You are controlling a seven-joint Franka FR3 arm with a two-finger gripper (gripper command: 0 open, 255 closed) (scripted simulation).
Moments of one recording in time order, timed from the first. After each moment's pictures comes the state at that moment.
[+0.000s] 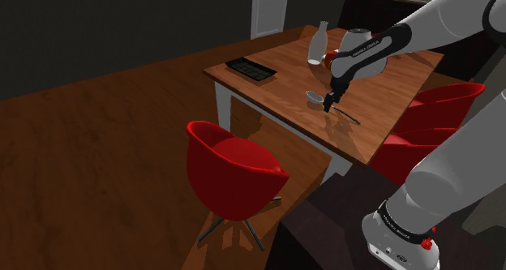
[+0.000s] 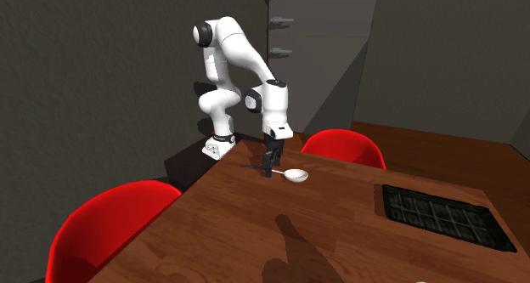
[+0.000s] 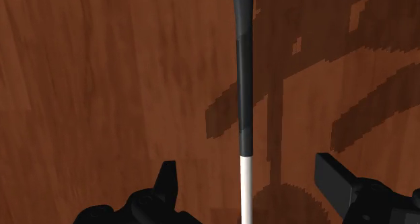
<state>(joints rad) -0.18 -0.07 -0.30 -2.43 -0.16 2.45 -0.47</state>
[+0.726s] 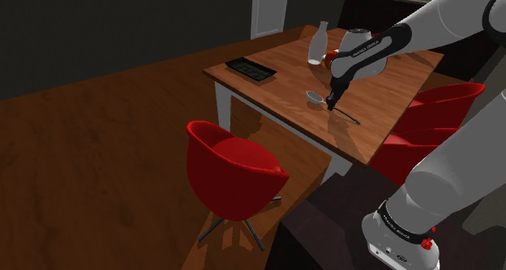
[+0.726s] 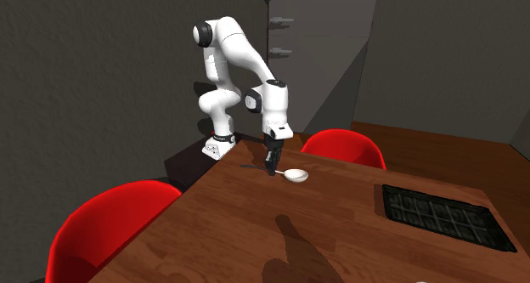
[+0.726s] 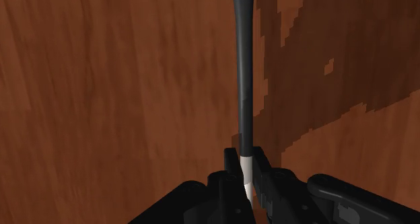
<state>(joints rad) -0.18 -0.07 -0.30 -2.43 -0.16 2.45 -0.47</state>
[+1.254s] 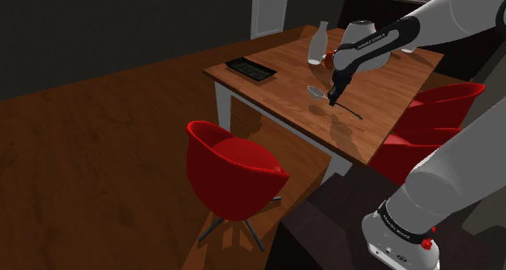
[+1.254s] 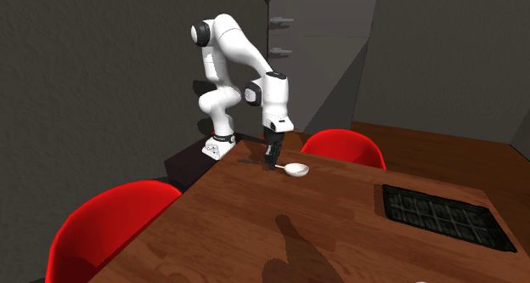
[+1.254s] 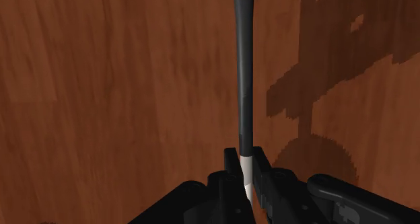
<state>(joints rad) -0.17 -0.11 -0.30 -2.40 -0.17 2.37 -0.47</state>
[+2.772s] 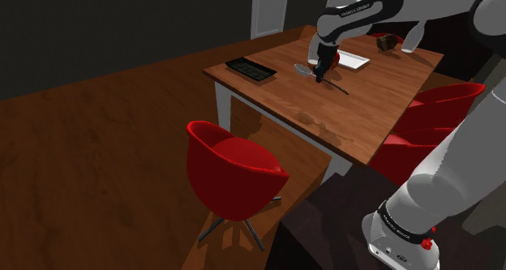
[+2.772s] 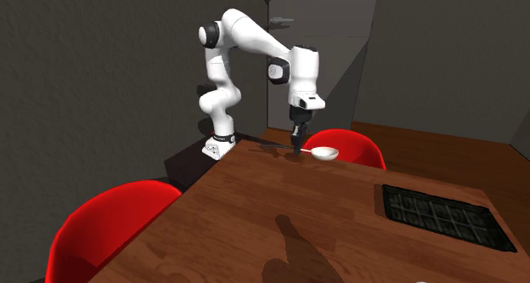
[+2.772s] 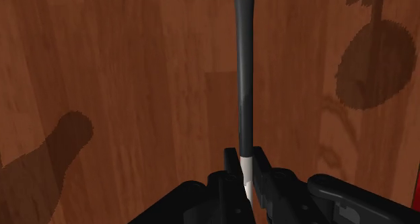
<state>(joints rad) -0.12 -0.01 -0.24 -2.05 -0.11 2.11 -0.42</state>
